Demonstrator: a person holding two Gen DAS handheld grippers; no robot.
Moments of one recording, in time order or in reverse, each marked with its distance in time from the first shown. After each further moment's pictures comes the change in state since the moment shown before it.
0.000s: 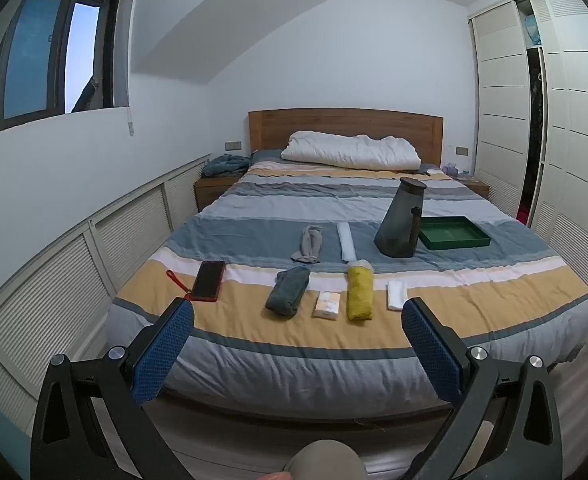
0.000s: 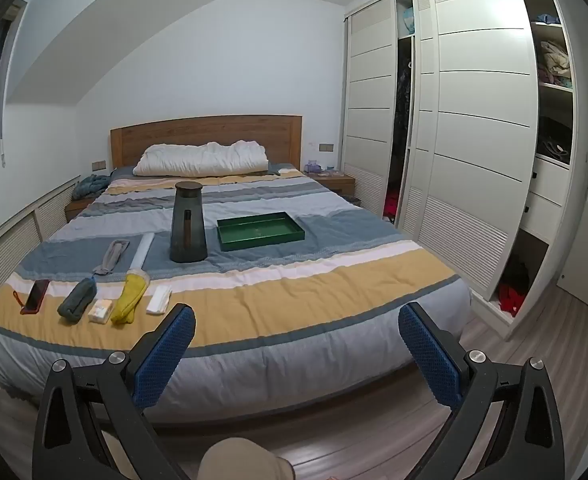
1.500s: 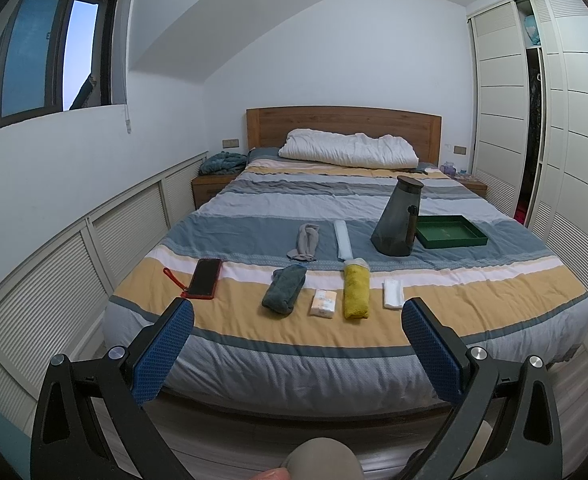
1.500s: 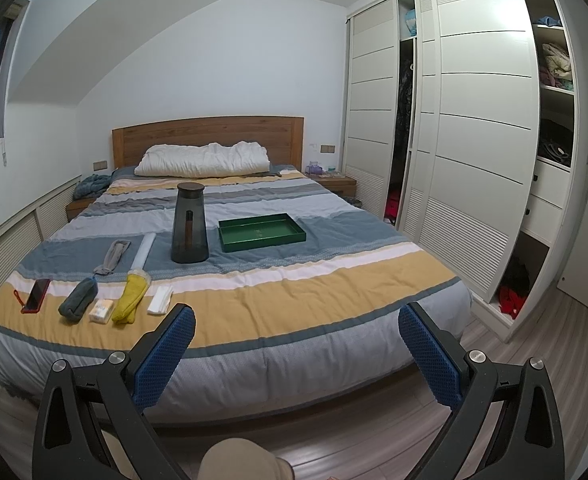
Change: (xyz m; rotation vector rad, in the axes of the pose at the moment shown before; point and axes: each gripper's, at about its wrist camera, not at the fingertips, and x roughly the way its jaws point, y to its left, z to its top) left arm -0.001 0.000 0.000 -0.005 -0.002 -0.009; right arm 0.003 0.003 0.000 -0.001 -0.005 0.001
